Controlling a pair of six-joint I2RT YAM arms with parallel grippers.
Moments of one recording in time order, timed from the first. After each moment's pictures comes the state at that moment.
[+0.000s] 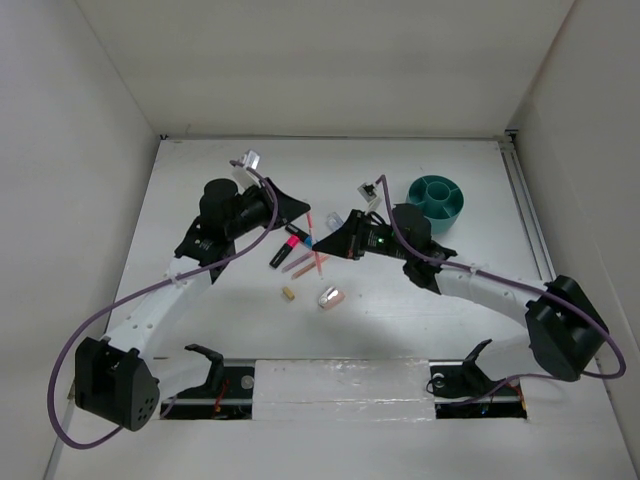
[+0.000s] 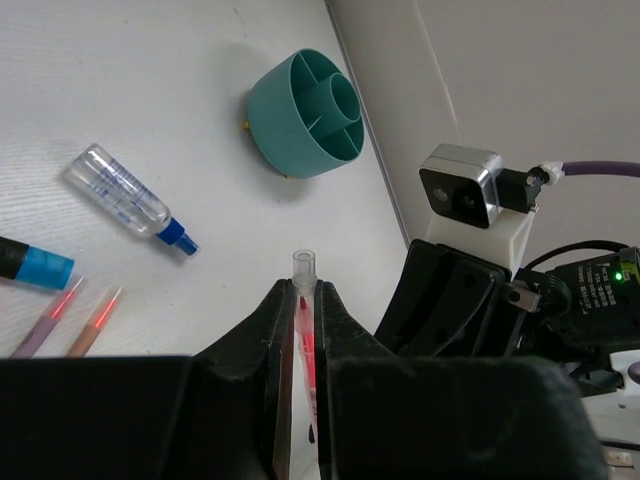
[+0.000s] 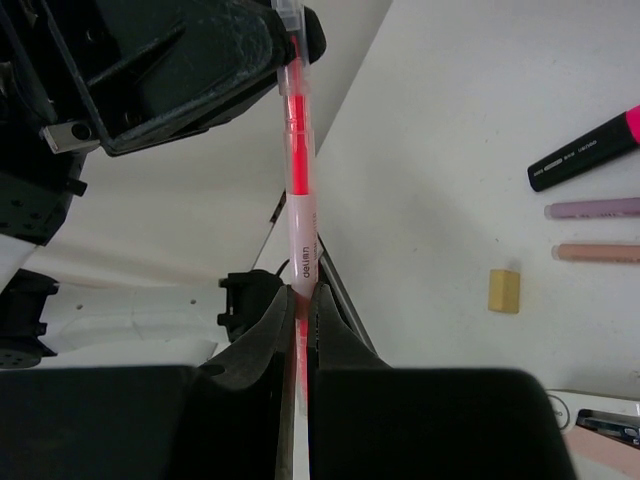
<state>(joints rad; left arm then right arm) -0.37 1.12 0.87 0.02 0.45 -0.80 0.72 1.38 0.79 0.48 -0.50 0.95</state>
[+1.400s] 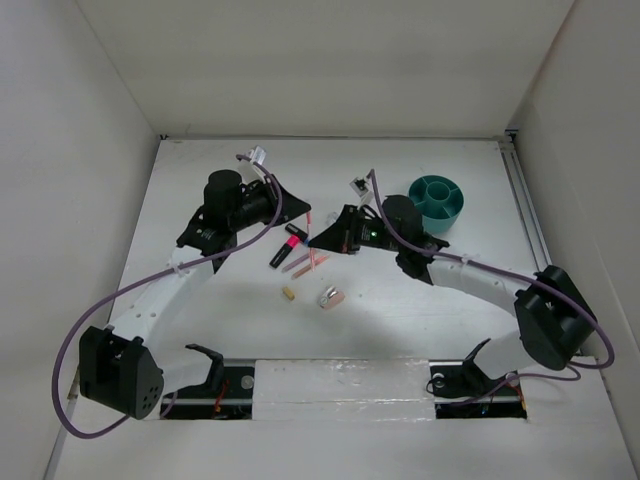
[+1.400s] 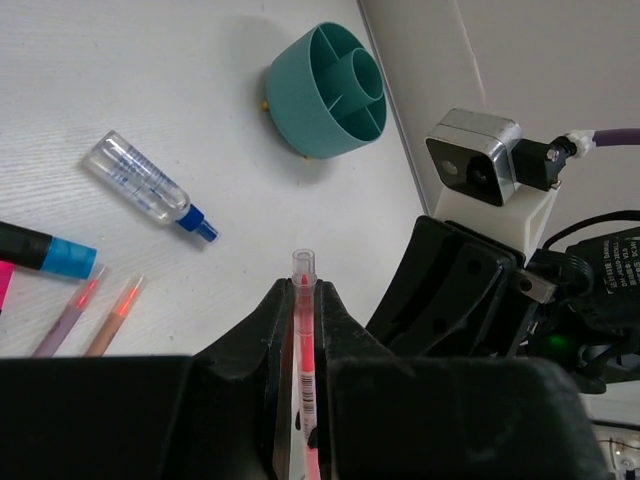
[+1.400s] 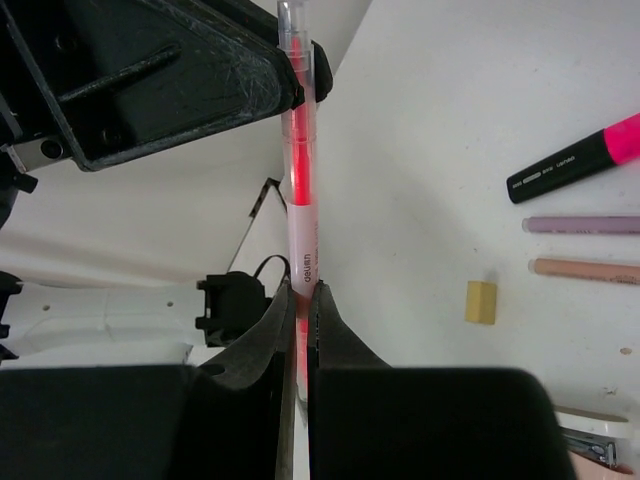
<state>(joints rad) -0.37 1.18 0.94 -0.08 0.48 -0.72 0.71 1.46 0.87 0.43 -0.50 0.89</state>
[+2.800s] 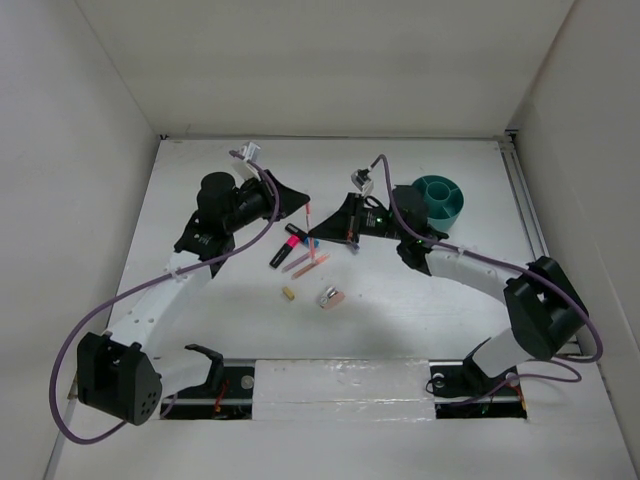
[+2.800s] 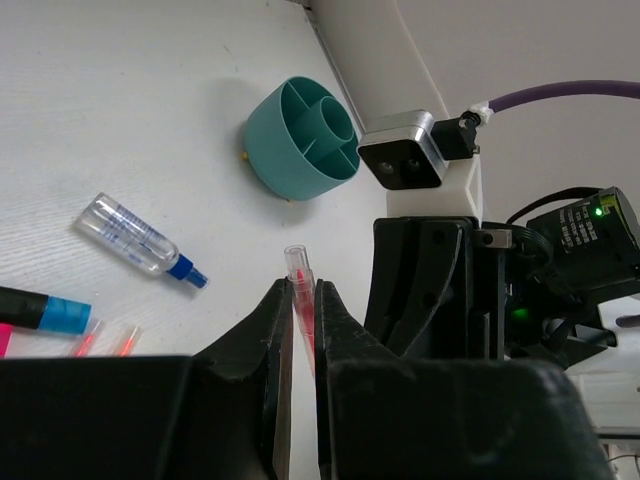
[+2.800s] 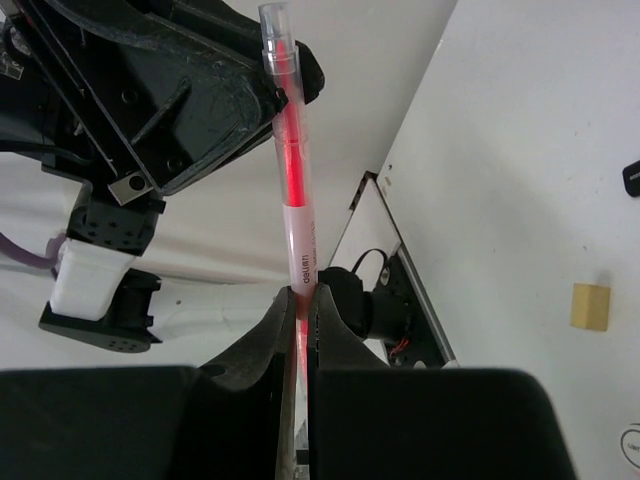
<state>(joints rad) -0.36 1.15 0.90 0.06 0.48 -0.72 0.64 1.52 0.90 0.60 -0.68 1.18</state>
